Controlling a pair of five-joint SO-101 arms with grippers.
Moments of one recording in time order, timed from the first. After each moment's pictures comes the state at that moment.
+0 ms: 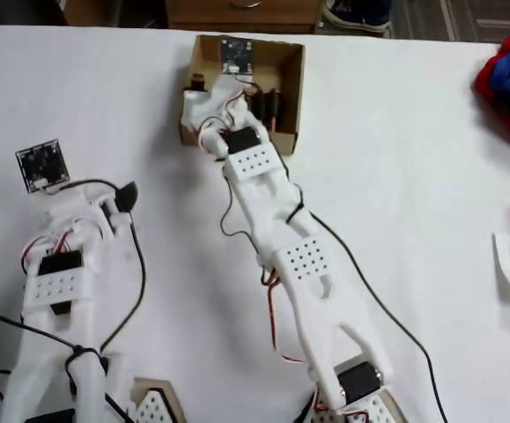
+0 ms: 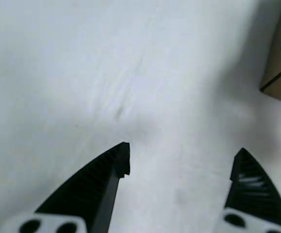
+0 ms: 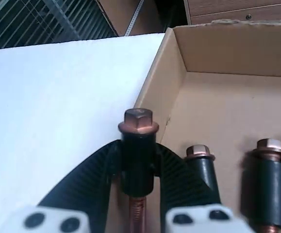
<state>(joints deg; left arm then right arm) -21.2 -36.4 68.1 19.1 10.2 -28.7 76.4 -77.1 36.8 -20.3</state>
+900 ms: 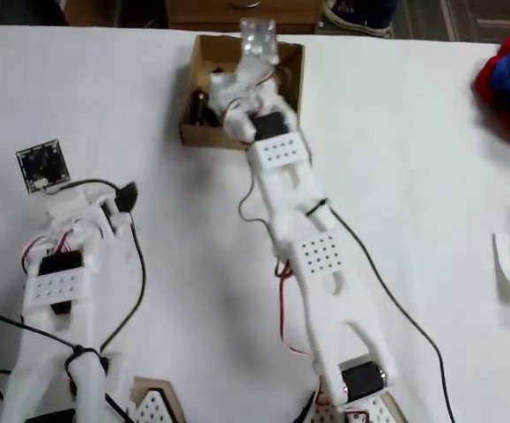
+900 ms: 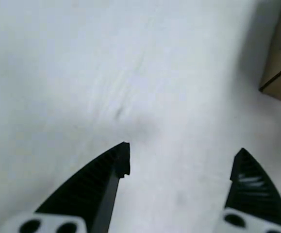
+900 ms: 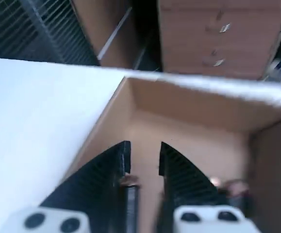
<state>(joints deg) -21.1 -36.5 68.1 19.1 10.2 -21.9 76.9 -91.3 48.3 -4.8</state>
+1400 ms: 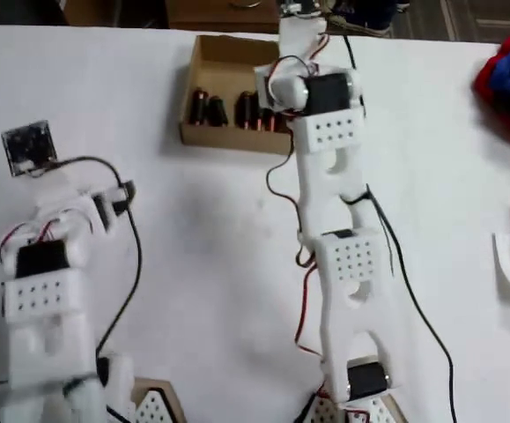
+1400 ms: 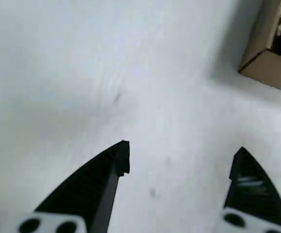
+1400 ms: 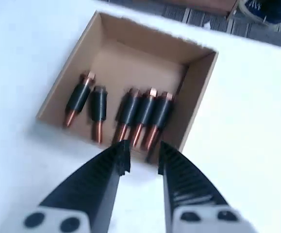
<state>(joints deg) -19.1 -50.4 52.4 54.7 6.8 -17.2 50.8 -93.0 97.8 3.5</state>
